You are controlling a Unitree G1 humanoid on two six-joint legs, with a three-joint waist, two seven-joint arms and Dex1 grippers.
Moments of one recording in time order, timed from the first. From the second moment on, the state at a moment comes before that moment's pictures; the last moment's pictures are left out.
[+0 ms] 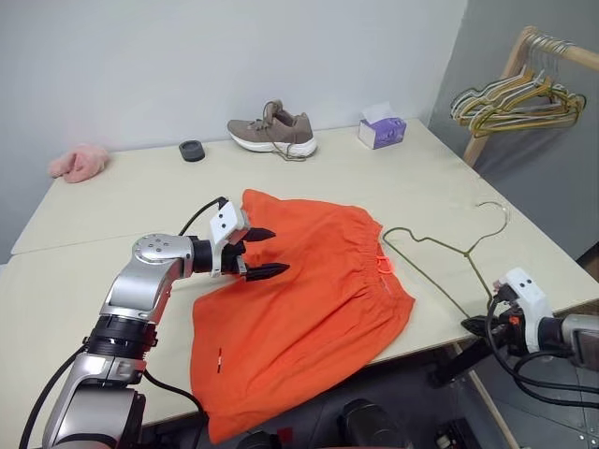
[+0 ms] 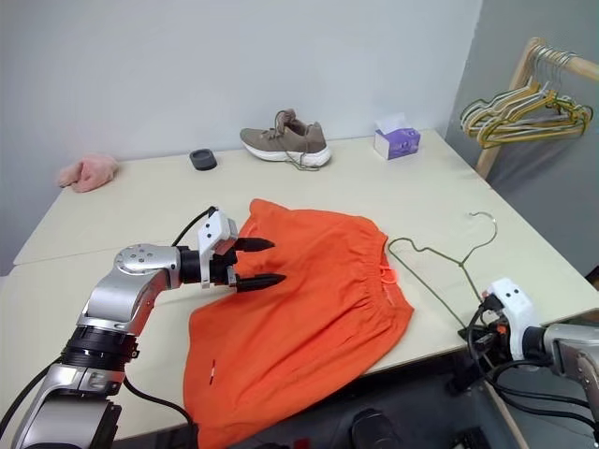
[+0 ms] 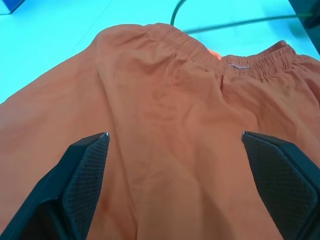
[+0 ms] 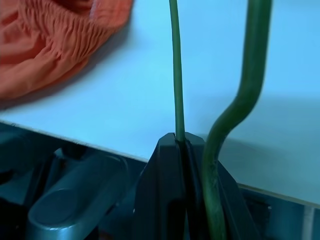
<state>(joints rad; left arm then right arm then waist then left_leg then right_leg) -0.50 0.64 -0.08 0.19 -0.28 0.32 -1.16 0.03 -0.85 -0.25 -0.39 0.48 1.21 0.83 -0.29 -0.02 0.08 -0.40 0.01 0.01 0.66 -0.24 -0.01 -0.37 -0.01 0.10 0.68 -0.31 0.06</state>
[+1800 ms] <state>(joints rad) -0.72 0.74 -0.04 0.32 -0.26 0.22 -1.25 -0.55 -0.83 0.38 -0.22 0.08 0.62 0.89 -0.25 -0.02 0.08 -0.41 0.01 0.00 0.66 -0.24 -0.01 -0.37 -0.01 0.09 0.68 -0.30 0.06</state>
